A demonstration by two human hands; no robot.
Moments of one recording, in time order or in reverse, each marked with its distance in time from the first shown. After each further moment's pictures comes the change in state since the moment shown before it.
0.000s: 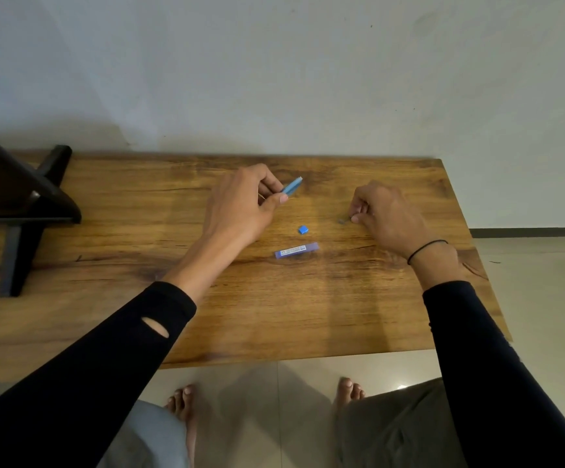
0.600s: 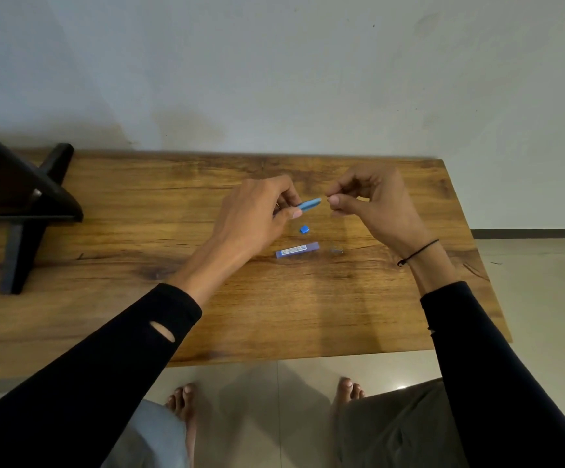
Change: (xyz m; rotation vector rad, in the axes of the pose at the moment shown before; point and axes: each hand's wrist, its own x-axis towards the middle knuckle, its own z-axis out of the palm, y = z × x) left_hand -0.010 0.009 0.004 0.082 -0.123 0.123; right_hand 0.000 -0.034 -0.006 0.744 0.095 -0.104
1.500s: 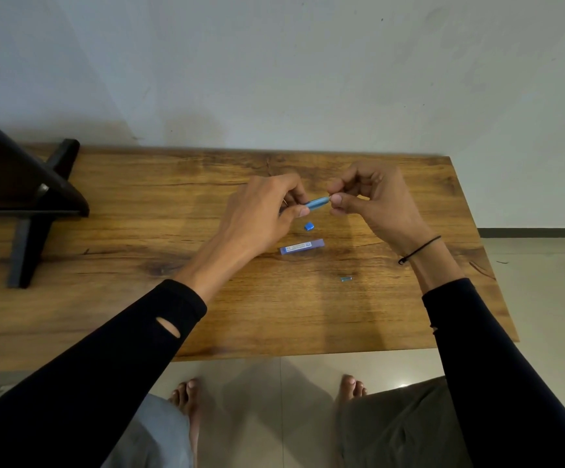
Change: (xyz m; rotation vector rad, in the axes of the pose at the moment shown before) left_hand -0.004 0.006 -0.003 0.002 -0.013 0.011; right_hand 0.001 0.005 0.006 0.125 -0.031 0.034
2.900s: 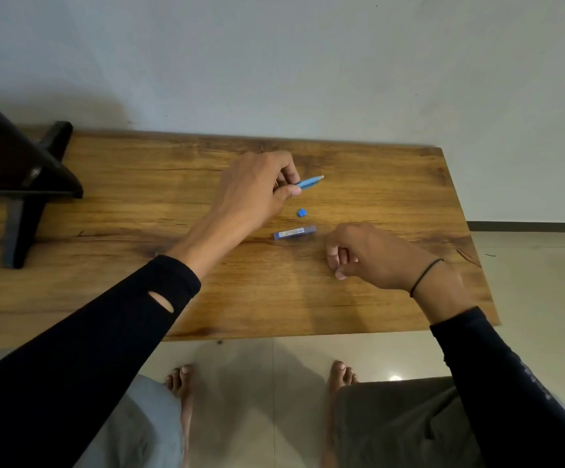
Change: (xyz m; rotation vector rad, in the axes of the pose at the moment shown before) left_hand 0.004 0.001 -0.004 0.027 0.052 -0.005; right_hand -0.059 -0.013 0.003 -0.867 -0.597 0.153
